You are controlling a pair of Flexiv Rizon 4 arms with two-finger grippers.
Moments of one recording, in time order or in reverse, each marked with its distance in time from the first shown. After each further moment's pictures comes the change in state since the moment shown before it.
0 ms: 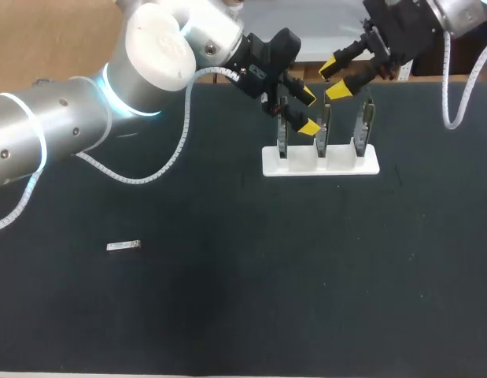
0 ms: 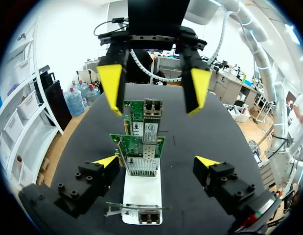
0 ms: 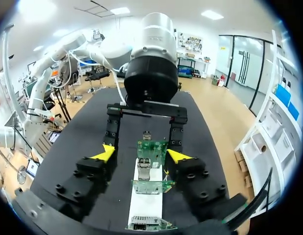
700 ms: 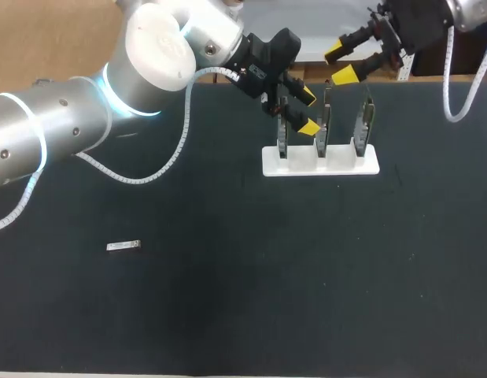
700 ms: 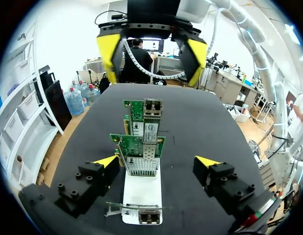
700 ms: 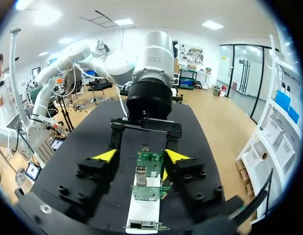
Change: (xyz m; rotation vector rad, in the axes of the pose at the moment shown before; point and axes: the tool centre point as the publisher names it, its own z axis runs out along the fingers) left arm 0.000 0.000 0.000 0.000 0.000 0.000; right arm -0.018 -0.003 -0.018 -0.017 -0.095 -0.019
